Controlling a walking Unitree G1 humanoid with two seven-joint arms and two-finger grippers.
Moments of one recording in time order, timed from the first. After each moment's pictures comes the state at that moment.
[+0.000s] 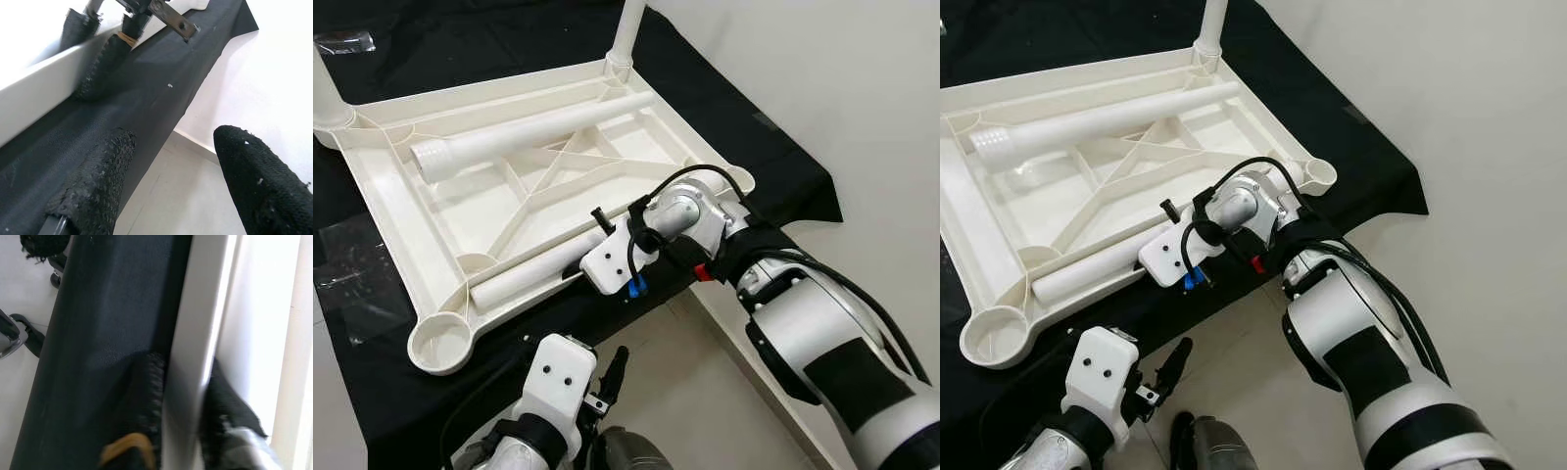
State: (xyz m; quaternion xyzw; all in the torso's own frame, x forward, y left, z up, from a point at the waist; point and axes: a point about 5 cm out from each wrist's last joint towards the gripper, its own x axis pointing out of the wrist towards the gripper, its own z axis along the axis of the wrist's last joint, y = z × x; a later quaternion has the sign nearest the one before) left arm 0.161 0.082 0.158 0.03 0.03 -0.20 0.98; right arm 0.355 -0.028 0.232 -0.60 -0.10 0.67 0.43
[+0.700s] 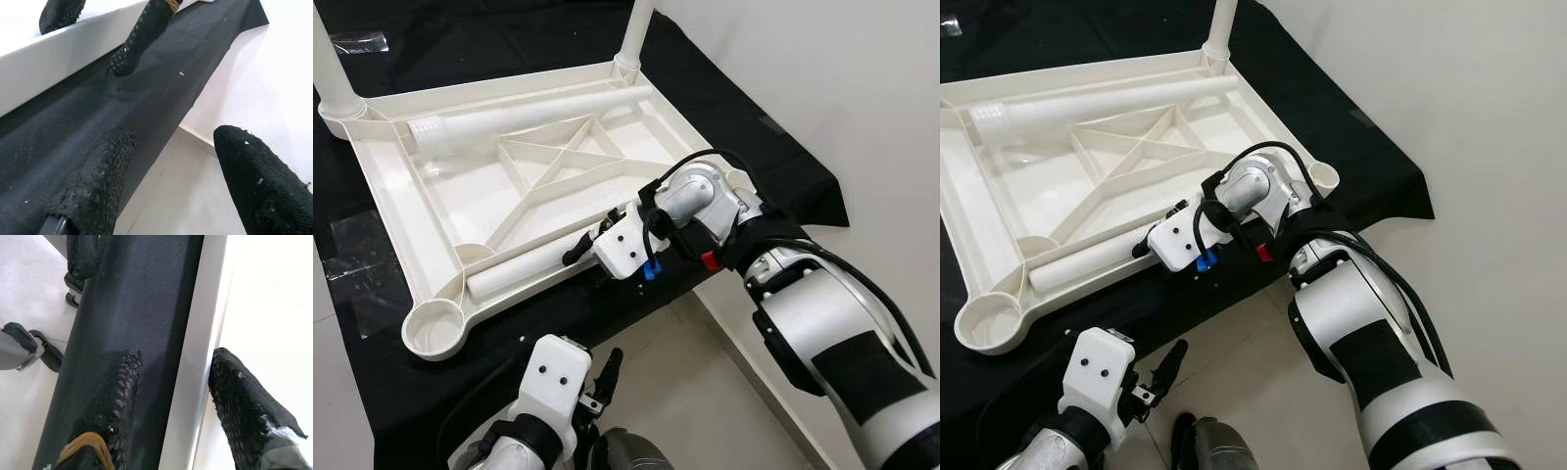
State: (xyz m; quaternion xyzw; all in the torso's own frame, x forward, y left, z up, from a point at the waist) left arm 0.164 0.086 0.154 0.03 0.04 -0.19 0.98; right arm 0.356 -0.042 0.249 -0.57 -0.09 0.70 0.43
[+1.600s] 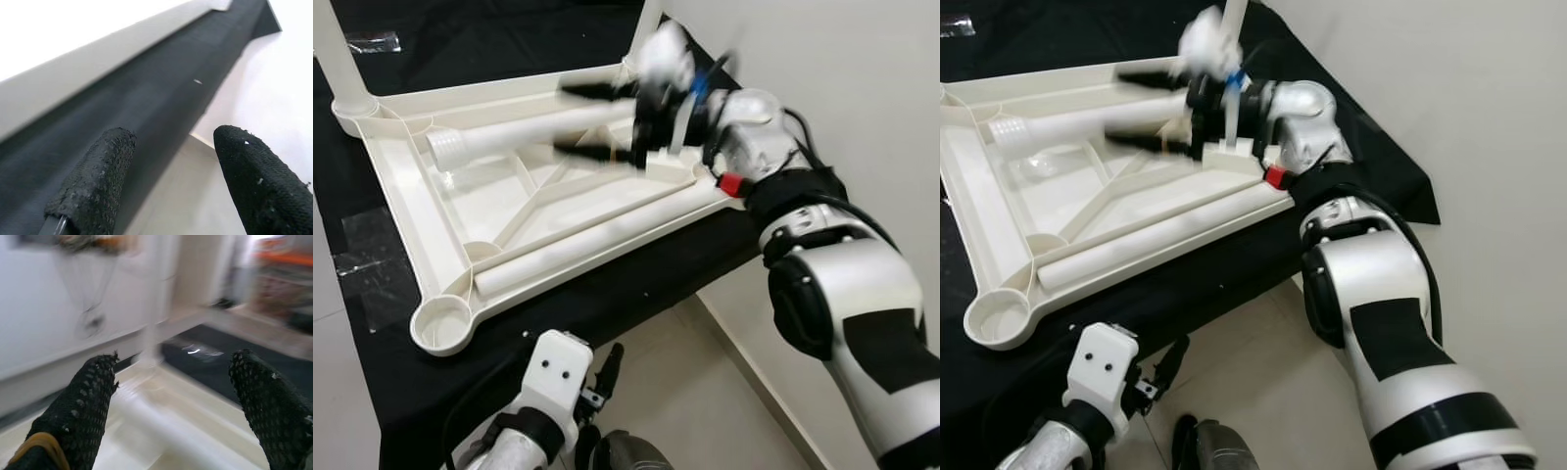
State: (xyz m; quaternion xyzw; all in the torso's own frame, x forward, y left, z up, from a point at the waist) left arm 0.173 0.090 0.154 0.04 0.02 -0.18 0.98; right arm 0.392 -0.085 0.351 -0.05 -0.21 0.54 0.81
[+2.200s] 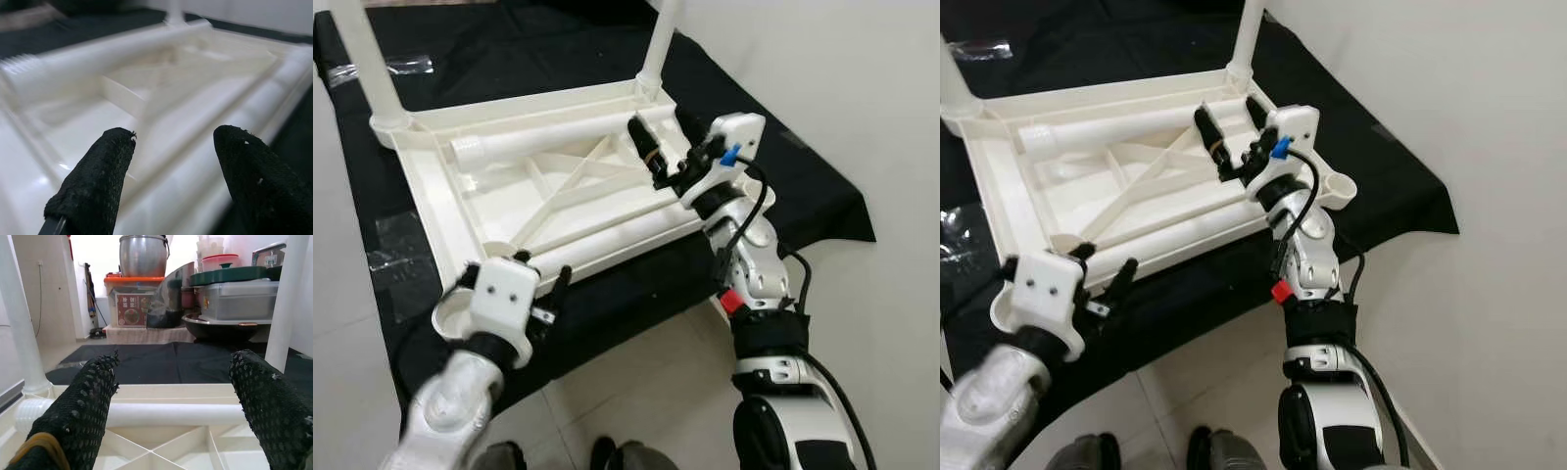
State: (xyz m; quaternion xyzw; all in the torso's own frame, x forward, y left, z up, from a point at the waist) left arm 0.231 0.149 0.214 0.08 -0.09 -0.08 0.99; right arm 0.365 -0.104 0.265 0.07 -0.23 0.25 0.94
